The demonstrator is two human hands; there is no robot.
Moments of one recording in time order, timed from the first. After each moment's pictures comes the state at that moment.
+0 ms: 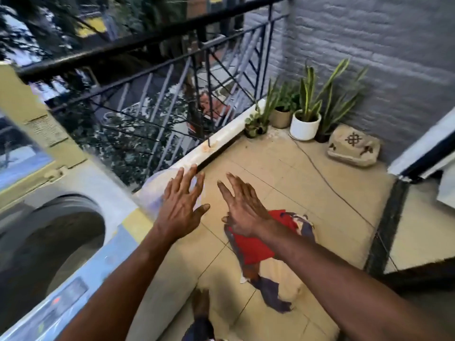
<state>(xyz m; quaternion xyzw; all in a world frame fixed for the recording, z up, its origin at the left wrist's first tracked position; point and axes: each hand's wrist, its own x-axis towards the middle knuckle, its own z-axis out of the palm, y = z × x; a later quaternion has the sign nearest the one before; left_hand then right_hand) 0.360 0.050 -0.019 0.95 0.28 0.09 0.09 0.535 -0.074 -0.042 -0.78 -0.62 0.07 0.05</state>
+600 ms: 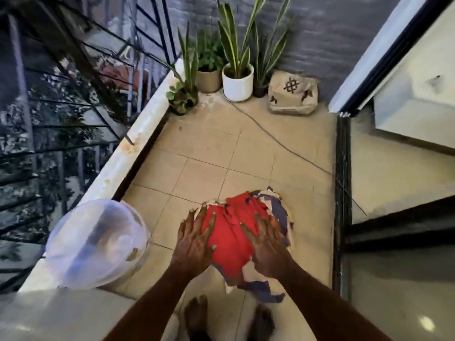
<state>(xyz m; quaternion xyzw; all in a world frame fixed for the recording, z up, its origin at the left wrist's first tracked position) 0.582 0.092 -0.236 0.97 0.10 -0.12 0.17 0.687 -0.123 -0.235 -0.90 -0.37 0.24 -0.01</state>
